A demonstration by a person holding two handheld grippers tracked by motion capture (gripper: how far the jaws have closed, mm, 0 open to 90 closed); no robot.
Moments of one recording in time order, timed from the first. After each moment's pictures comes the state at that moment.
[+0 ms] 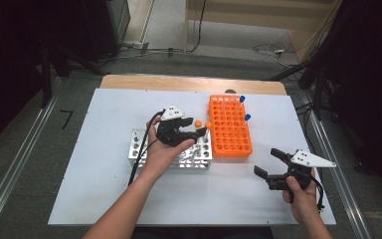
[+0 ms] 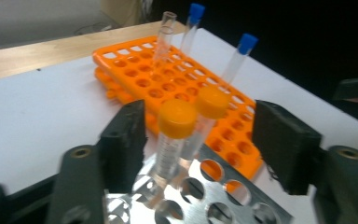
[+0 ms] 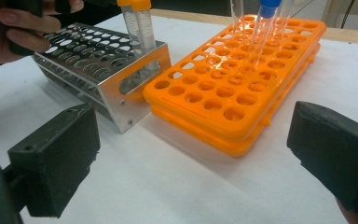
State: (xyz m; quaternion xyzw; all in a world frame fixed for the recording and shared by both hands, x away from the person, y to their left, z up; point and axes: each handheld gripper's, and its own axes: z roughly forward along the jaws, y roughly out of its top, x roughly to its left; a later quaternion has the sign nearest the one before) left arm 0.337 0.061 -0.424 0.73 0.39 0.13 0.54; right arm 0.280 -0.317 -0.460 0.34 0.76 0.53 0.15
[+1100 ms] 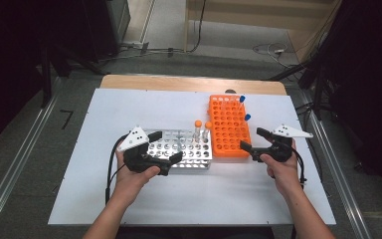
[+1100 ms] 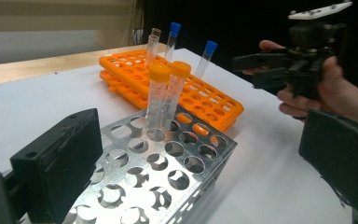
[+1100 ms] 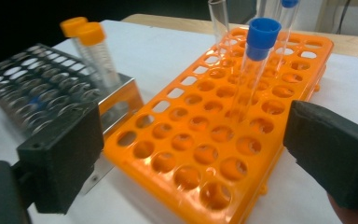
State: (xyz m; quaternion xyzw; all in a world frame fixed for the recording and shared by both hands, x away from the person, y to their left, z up) left arm 0.263 0.124 -0.430 0.71 0.36 0.15 0.59; right arm 0.352 -0.278 -0.455 0.37 0.76 0.52 0.15
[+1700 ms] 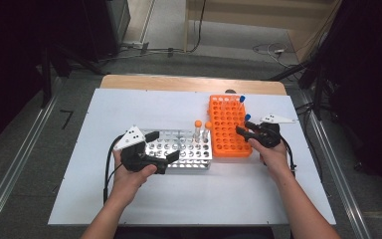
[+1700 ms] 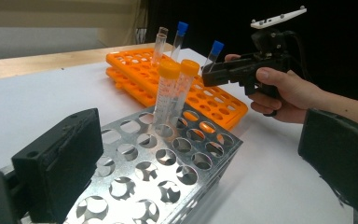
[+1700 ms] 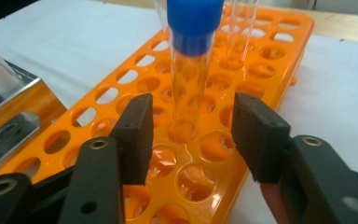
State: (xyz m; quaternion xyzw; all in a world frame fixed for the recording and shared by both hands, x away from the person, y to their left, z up) left arm 0.265 0.129 -0.433 0.70 0.37 0.14 0.59; right arm 0.404 -0.264 -0.477 0.40 0.77 0.47 0.16
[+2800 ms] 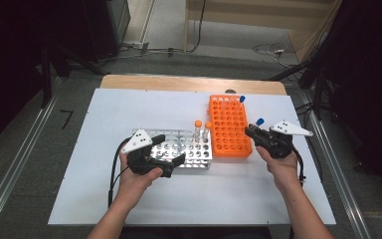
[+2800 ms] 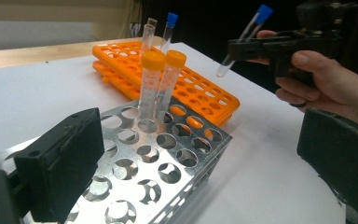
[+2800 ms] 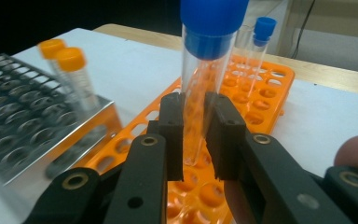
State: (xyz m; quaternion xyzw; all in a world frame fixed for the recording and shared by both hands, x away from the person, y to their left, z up) left arm 0.262 0.114 -0.439 0.70 0.37 0.13 0.59; right arm 0.341 -0.270 -0.436 0.37 0.75 0.51 0.21
